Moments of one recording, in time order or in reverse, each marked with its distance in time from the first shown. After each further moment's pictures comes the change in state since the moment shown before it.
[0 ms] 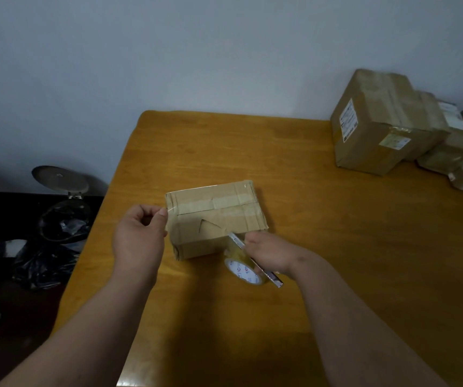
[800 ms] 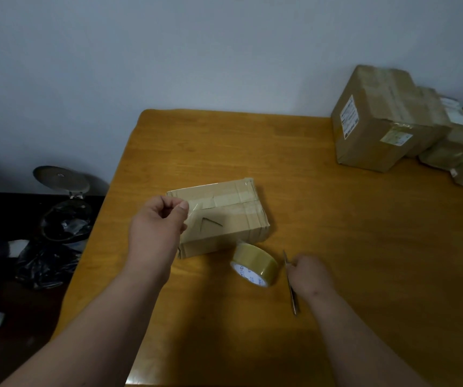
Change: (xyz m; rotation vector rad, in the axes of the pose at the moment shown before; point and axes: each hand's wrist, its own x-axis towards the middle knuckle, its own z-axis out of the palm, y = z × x) left_hand -0.015 0.024 0.008 -0.080 -0.164 0.021; right_hand 0.014 0.106 0.036 -0.096 0.427 0.399
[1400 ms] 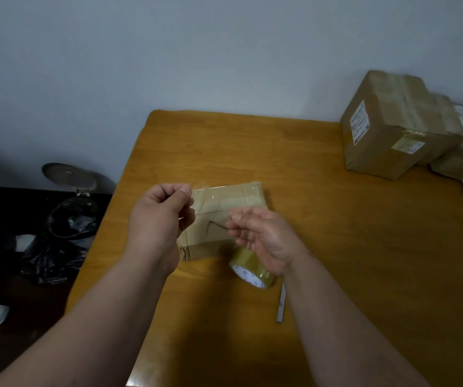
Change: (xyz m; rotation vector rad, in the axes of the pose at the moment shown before) left_hand 0.010 0.029 0.001 -0.391 -0.041 -0.161; right_hand -0.029 -0.113 -0.044 1.228 -0.480 -0.325
